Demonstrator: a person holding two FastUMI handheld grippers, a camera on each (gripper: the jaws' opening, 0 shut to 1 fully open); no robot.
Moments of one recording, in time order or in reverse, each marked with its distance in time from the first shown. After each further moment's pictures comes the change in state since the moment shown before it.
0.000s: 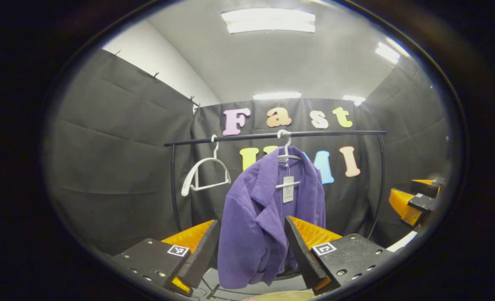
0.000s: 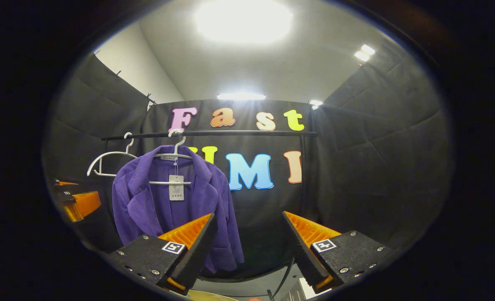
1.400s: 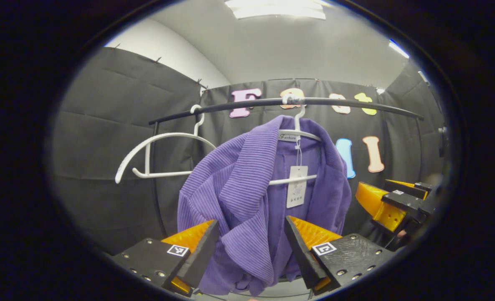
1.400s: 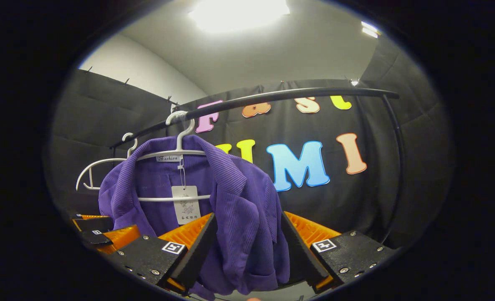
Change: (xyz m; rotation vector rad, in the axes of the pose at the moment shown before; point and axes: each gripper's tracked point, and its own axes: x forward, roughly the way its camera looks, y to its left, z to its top) left arm 0.153 -0.035 -0.054 -0.026 0.101 0.143; right arm 0.196 0.096 -0.029 0.116 0.042 0.318
